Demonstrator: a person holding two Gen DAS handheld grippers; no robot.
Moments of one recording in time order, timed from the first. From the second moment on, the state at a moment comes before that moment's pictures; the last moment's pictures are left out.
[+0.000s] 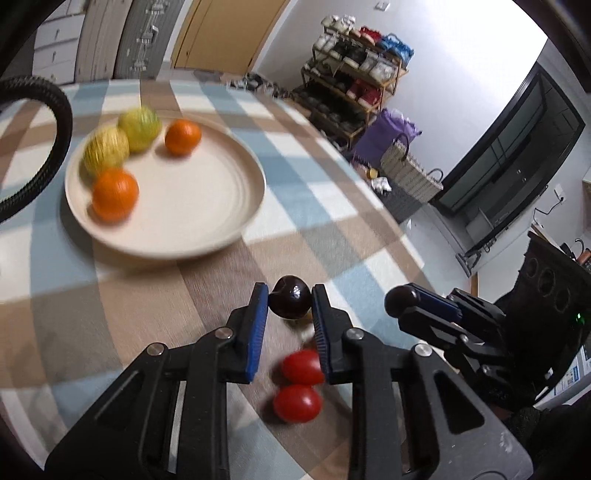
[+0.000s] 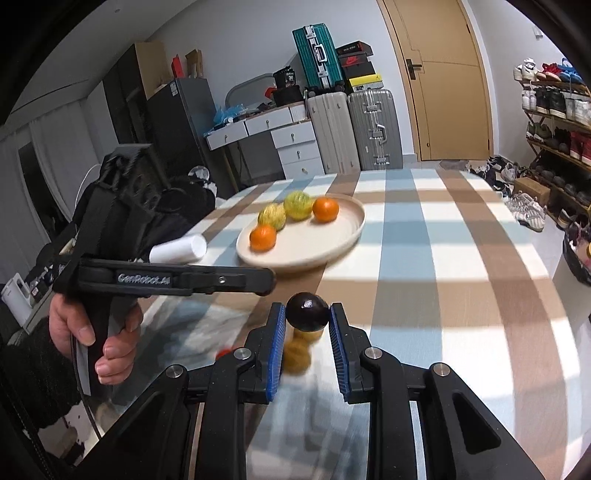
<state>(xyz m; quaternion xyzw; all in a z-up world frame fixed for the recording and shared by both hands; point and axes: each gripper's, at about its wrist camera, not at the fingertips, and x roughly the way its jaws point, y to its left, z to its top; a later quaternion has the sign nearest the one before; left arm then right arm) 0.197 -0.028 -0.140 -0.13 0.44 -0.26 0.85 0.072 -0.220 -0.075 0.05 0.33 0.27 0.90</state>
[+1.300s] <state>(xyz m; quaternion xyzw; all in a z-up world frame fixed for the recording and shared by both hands) 0.368 -0.046 -0.172 -0.15 0.44 -0.17 0.87 0.337 -0.156 -0.110 0.06 0.45 0.30 0.84</state>
